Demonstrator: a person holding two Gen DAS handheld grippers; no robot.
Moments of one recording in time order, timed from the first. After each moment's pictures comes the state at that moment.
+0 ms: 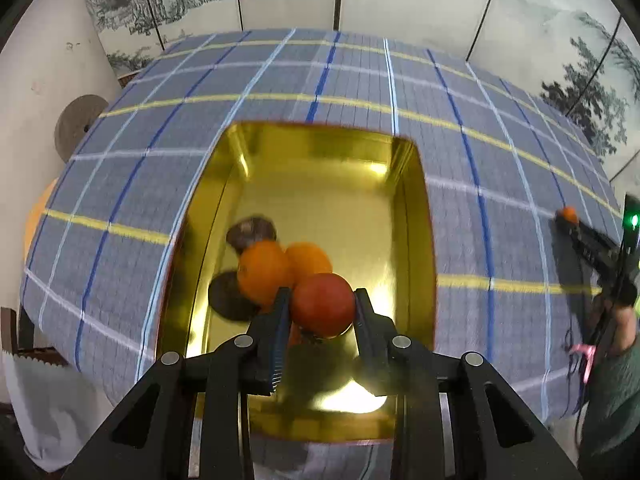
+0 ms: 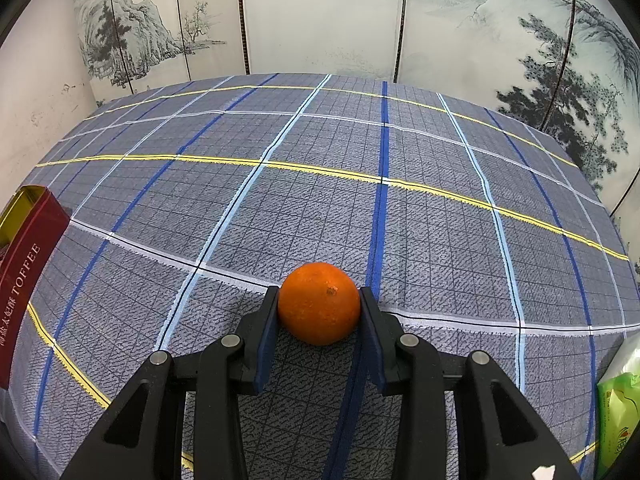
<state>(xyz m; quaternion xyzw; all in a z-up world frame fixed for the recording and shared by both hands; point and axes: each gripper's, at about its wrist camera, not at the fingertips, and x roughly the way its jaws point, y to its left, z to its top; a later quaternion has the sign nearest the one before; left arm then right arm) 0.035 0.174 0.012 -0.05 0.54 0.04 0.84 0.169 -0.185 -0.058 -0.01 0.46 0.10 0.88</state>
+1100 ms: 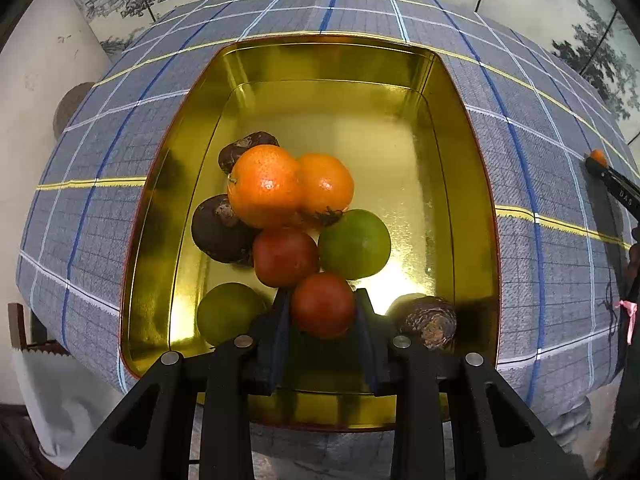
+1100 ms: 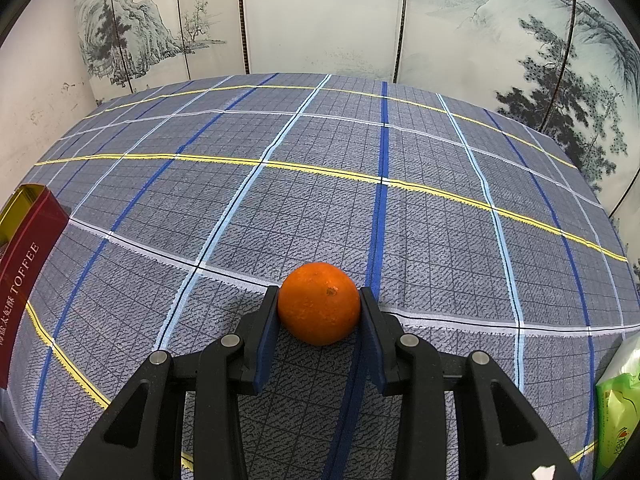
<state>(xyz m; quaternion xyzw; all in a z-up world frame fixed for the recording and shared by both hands) 0.022 0.173 -0.038 -0.02 0.59 0.05 0.81 0.169 -0.184 -0.059 -0.01 0.46 0.10 0.88</state>
